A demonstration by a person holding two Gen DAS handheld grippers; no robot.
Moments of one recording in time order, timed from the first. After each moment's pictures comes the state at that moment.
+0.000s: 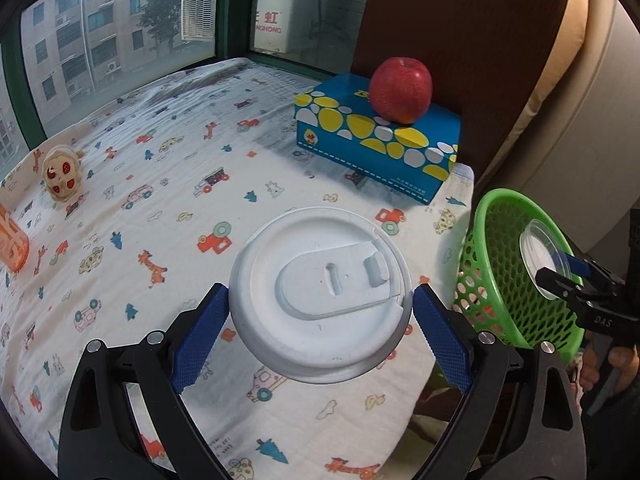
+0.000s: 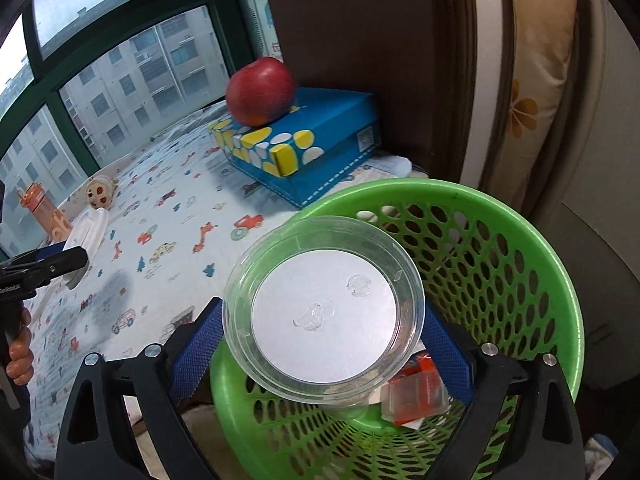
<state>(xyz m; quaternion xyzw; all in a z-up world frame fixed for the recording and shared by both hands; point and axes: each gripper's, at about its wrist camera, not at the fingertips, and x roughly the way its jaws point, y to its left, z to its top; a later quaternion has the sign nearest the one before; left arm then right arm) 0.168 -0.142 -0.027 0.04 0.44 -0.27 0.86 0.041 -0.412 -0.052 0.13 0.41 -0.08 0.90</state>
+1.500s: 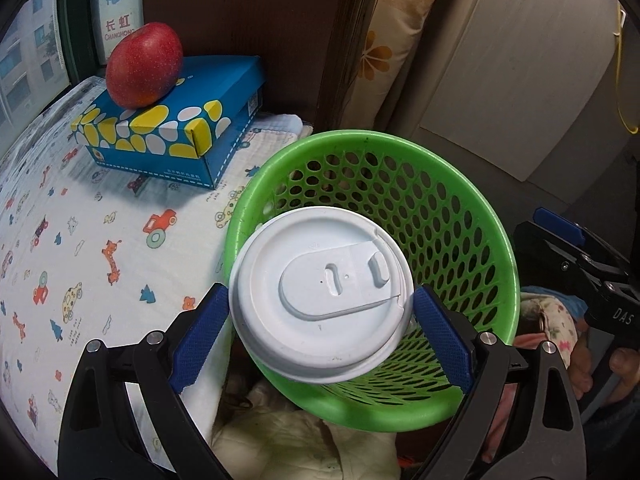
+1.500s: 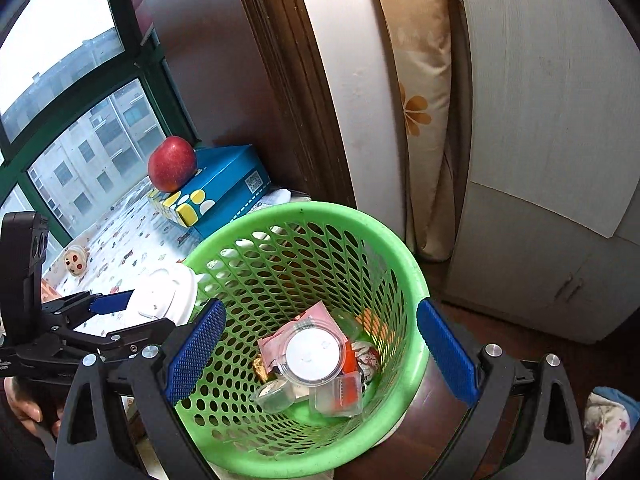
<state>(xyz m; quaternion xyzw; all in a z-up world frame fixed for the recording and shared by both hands) 0.095 -0.328 -0.044 0.12 0.46 -0.41 0.78 -0.060 -0.494 -0.025 0.19 0.34 -0.17 0.91</state>
